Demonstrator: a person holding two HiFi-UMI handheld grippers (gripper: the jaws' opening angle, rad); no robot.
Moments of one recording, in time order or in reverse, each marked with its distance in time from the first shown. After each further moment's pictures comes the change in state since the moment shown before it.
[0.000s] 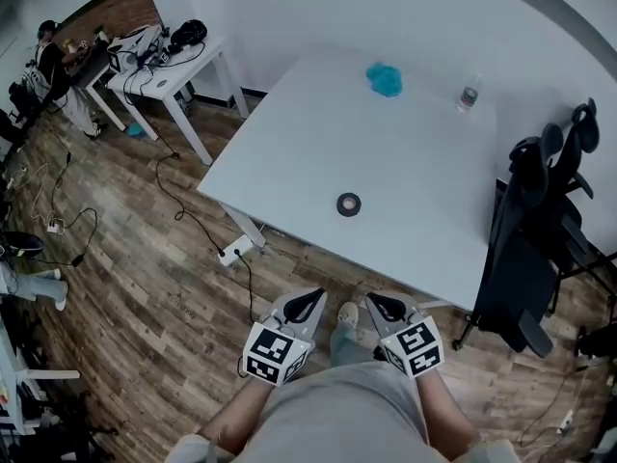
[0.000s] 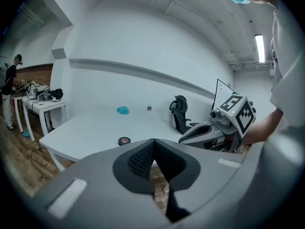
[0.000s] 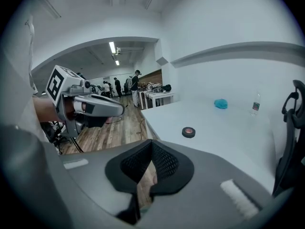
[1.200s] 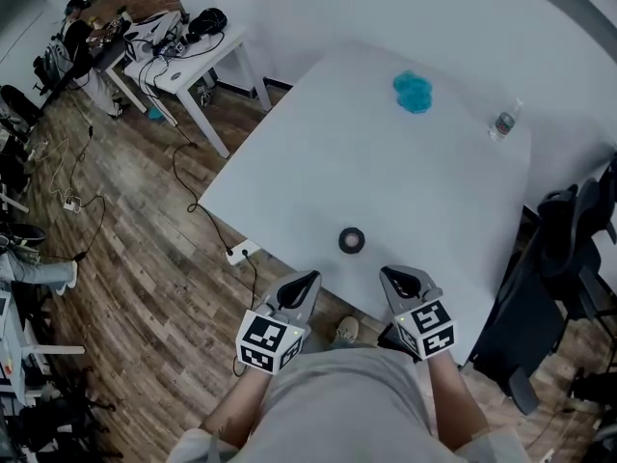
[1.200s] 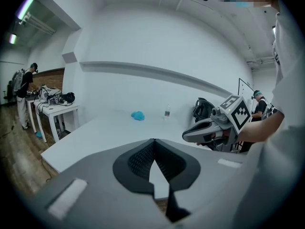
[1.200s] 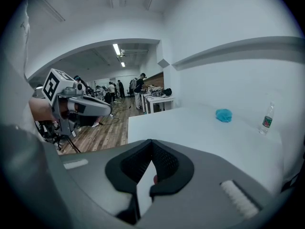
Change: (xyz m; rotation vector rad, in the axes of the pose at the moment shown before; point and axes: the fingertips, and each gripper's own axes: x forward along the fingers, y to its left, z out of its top) left arm 0.099 0.089 0.074 -0.045 -0.022 0.181; right arm 0.072 -0.153 0.083 -0.067 -0.028 0.072
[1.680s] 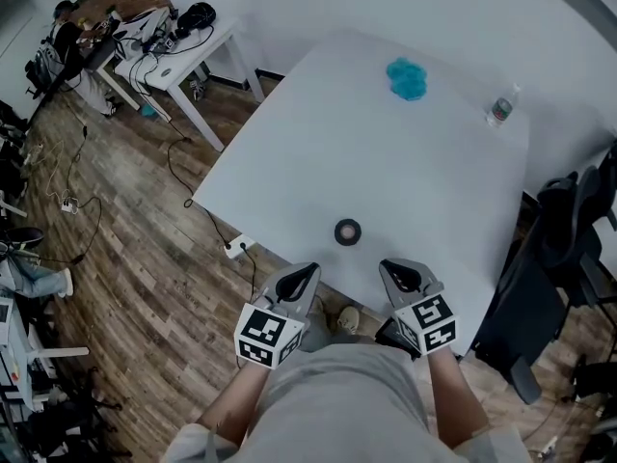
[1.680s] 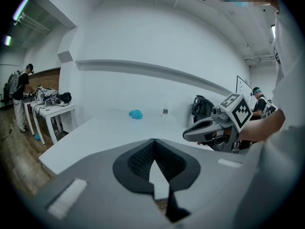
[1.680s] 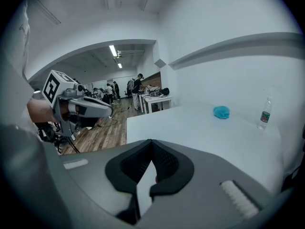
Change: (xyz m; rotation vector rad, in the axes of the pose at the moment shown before) left arm 0.010 -0.004 0.005 0.026 0.028 -0.024; right arm -0.005 -0.006 0.000 0.041 -0.004 -0.012
